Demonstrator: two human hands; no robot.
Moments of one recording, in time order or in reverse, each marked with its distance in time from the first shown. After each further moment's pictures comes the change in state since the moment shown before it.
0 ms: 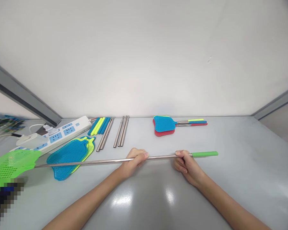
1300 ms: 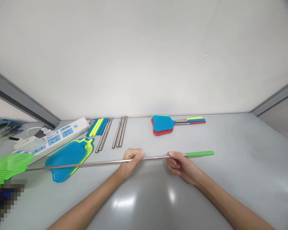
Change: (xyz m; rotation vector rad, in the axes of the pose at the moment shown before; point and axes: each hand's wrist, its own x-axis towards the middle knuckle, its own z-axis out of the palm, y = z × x) left_hand -0.002 -0.017 0.001 -0.049 0.157 0.145; right_hand -0.002 -0.003 0.004 0.026 -0.311 0.114
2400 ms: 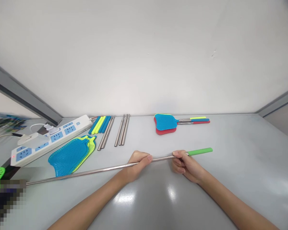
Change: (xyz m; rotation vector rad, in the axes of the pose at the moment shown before) left_hand -0.003 0.016 0.005 0.133 -0.185 -0.105; right_hand 0.006 0.006 -0.012 -0.018 0.064 0.006
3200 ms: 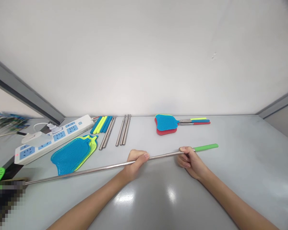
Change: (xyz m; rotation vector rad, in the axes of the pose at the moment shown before) left_hand -0.003 -0.004 0.000 -0.082 0.145 0.057; right_hand 0.001 -0.003 -0.007 0.019 0.114 -0.144
